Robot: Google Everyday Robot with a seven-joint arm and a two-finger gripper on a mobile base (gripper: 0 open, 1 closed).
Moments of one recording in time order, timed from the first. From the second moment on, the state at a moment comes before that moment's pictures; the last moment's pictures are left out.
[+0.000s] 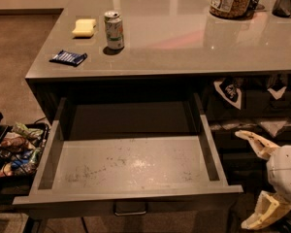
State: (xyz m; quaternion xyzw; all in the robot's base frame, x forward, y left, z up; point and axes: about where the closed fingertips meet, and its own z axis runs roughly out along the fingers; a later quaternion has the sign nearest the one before) arm 0.343 -0.208 0.799 -0.65 0.68 0.07 0.33
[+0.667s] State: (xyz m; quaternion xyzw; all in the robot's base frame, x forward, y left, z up) arm 0.315 -0.200 0.736 -0.63 0.68 0.14 0.35
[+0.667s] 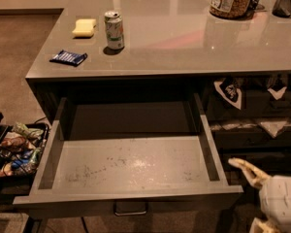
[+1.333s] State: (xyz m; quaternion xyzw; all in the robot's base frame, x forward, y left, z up) arm 0.291 -0.187 0.707 -0.63 0.67 0.18 0.35
